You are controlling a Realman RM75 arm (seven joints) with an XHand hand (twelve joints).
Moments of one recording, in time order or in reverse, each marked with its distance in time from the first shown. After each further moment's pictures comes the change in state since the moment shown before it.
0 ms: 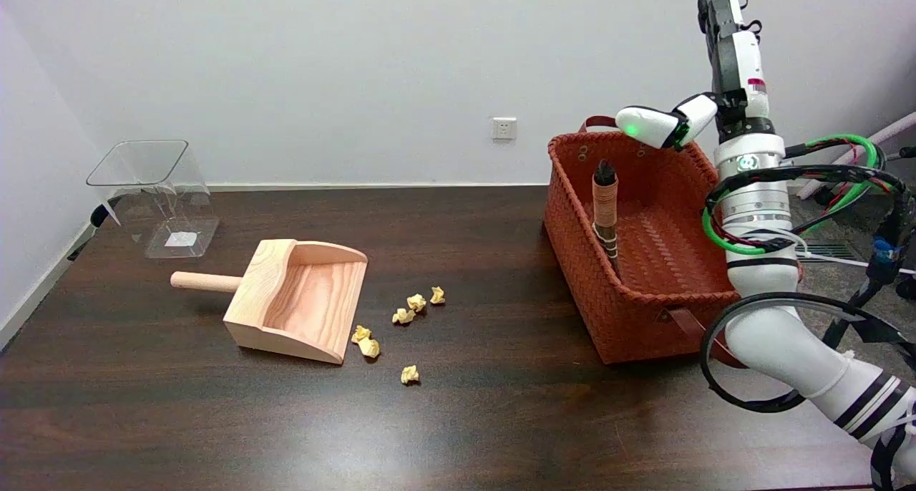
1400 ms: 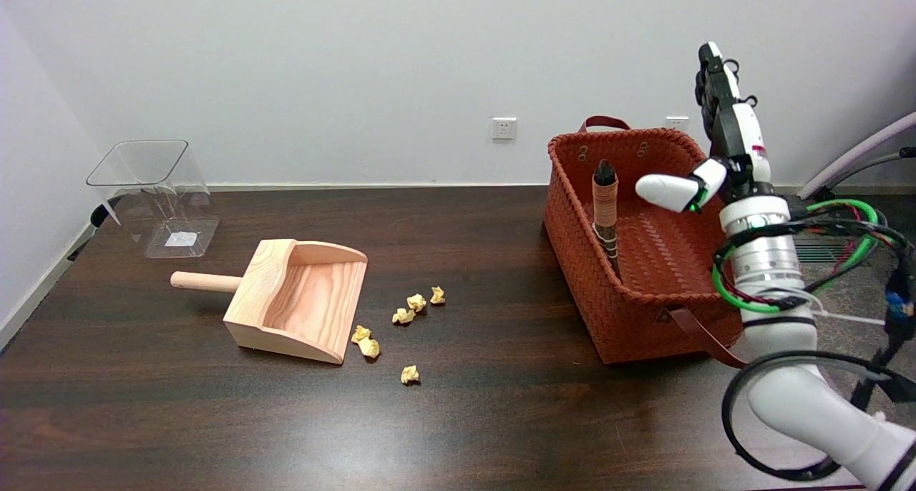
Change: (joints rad) arm -0.229 -0.033 0.059 -0.048 -0.006 -0.005 0.129
